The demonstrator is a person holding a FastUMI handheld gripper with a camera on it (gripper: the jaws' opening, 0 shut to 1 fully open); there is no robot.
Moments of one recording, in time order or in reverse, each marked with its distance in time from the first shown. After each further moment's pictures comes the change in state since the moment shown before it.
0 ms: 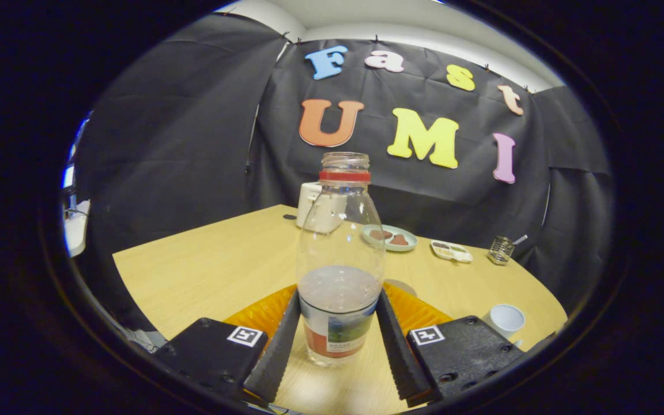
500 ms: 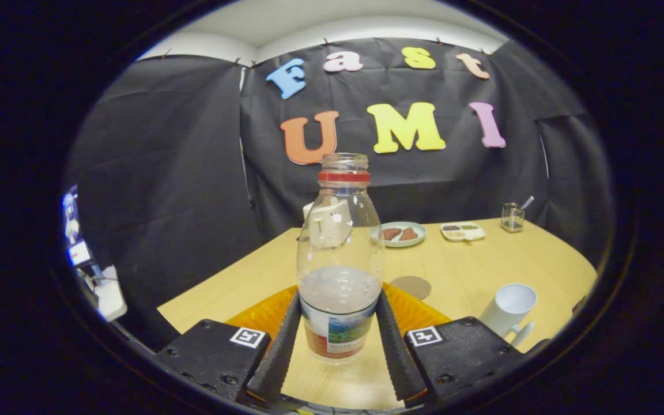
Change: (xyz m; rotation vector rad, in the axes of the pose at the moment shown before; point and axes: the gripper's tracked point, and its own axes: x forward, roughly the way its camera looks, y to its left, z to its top) arm -0.021 -0.012 0.024 0.382 0.009 0.104
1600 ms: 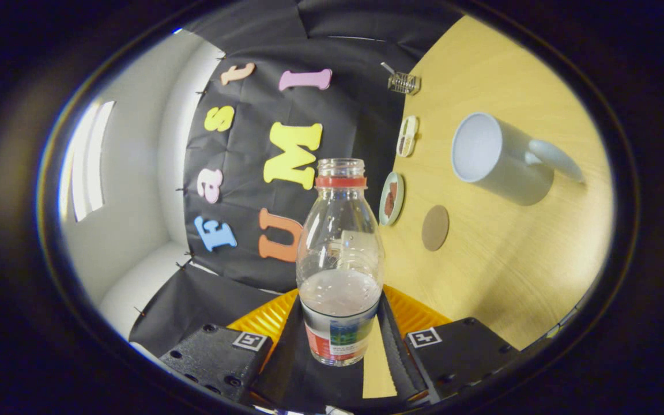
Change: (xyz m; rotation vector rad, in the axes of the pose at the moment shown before) arm -0.033 -0.058 0.029 1.193 -0.181 0.158
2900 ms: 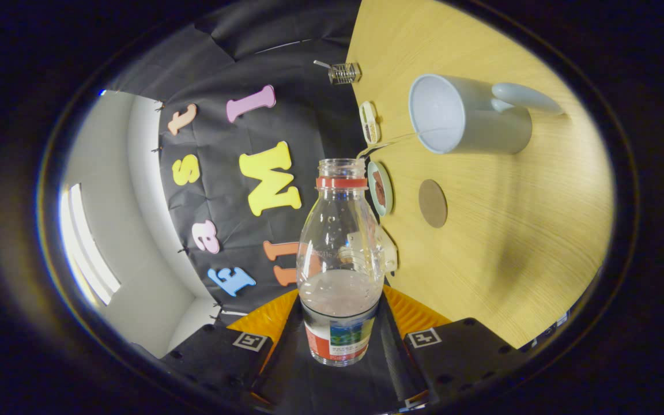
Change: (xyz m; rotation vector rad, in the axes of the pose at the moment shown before) arm 0.010 0.013 0.006 0.360 -0.012 0.001
